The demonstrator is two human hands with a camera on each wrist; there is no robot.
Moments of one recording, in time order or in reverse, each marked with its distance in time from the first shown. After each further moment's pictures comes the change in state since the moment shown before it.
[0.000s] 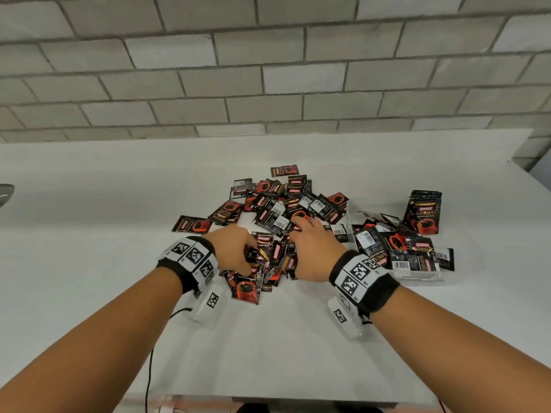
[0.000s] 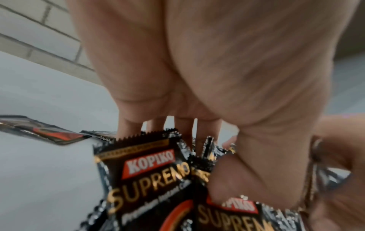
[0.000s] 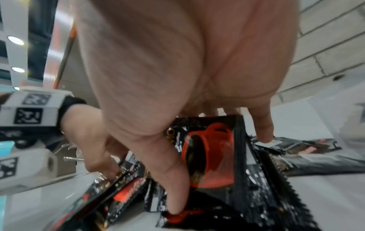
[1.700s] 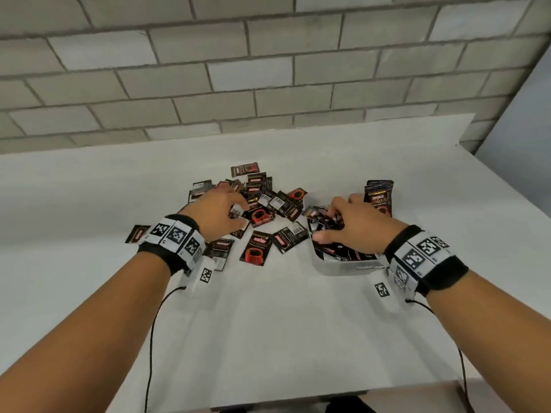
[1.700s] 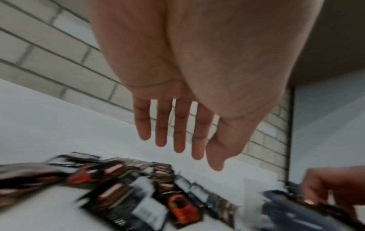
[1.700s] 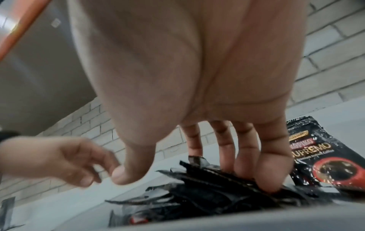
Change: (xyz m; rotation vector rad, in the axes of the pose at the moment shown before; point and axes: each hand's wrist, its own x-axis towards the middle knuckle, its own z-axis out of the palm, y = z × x) left_hand 0.039 0.053 -0.040 0.015 0.351 0.129; right_hand -0.069 0.131 -0.043 0.208 0.049 0.285
